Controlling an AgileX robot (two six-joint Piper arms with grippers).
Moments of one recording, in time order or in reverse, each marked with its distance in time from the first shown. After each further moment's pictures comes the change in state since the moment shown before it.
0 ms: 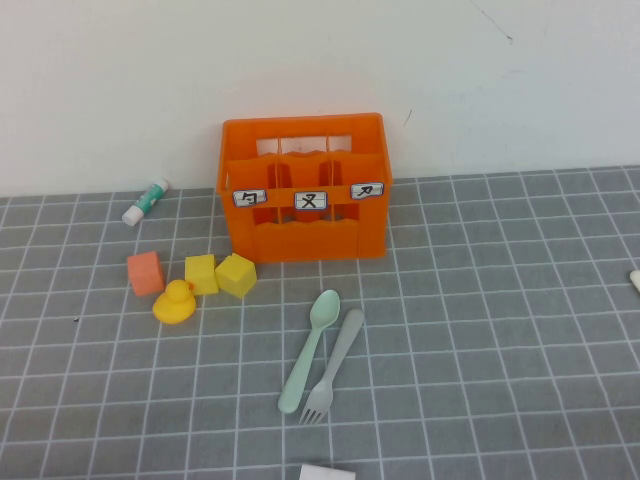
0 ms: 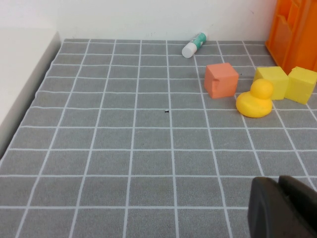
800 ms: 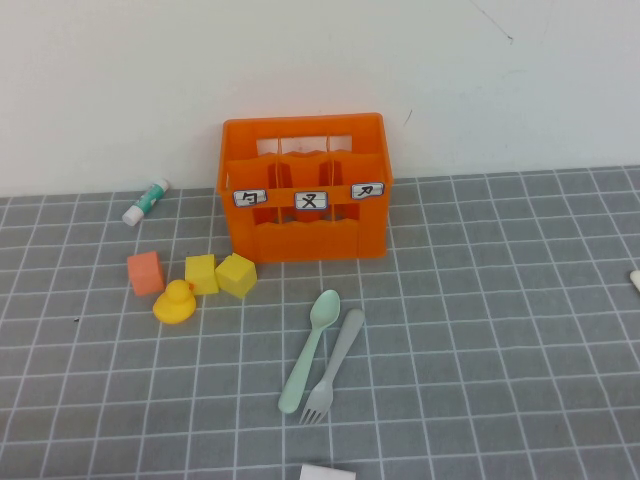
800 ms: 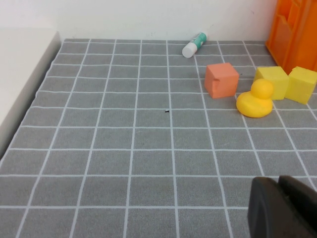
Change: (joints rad) right arm 0.000 0.000 0.002 0.442 -0.249 0.419; left arm 0.000 0.000 0.000 0.000 0.000 0.000
